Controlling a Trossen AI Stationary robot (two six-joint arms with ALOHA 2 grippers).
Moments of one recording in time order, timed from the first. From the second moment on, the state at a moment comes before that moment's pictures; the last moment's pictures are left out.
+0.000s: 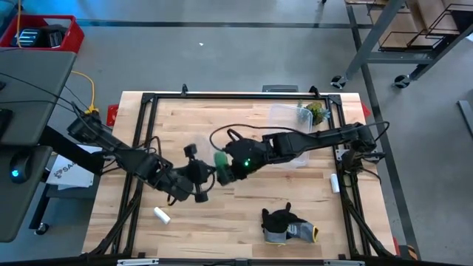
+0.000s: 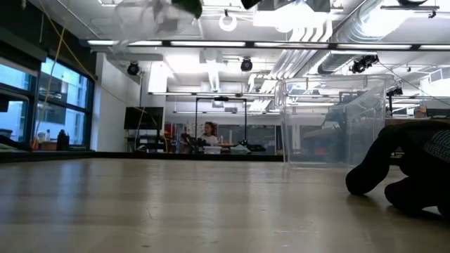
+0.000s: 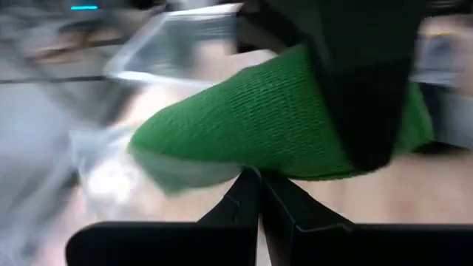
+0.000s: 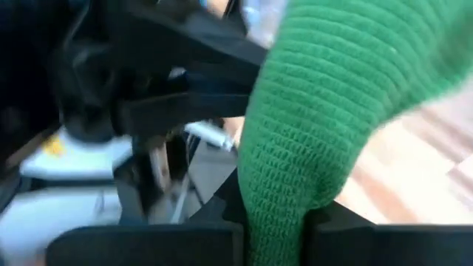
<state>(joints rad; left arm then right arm) -0.51 1.39 1.22 -0.59 -0.78 -0.29 0.18 1.87 1.81 -0.58 -0.14 1.24</state>
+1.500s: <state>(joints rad) -0.40 1.31 1.22 -0.94 -0.92 -0.93 0.24 1.84 1.81 -0.62 -0.30 1.24</state>
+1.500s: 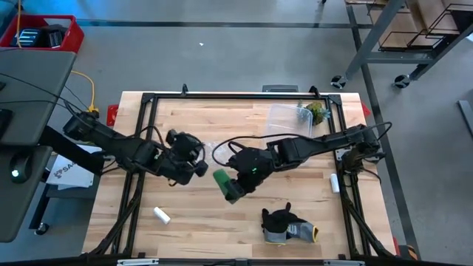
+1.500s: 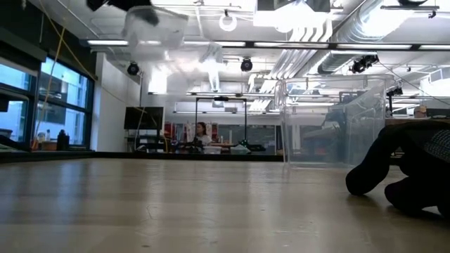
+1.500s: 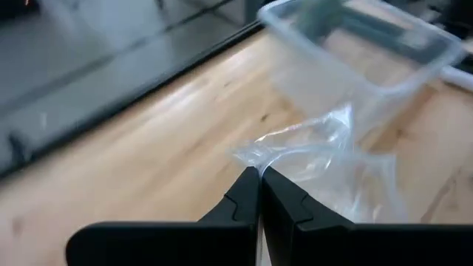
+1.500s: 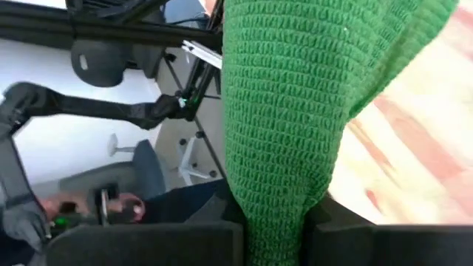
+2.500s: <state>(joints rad) -0.33 1.32 0.93 -0.13 -0.72 -1.45 0.25 1.81 1.81 -0.77 -0.16 1.28</state>
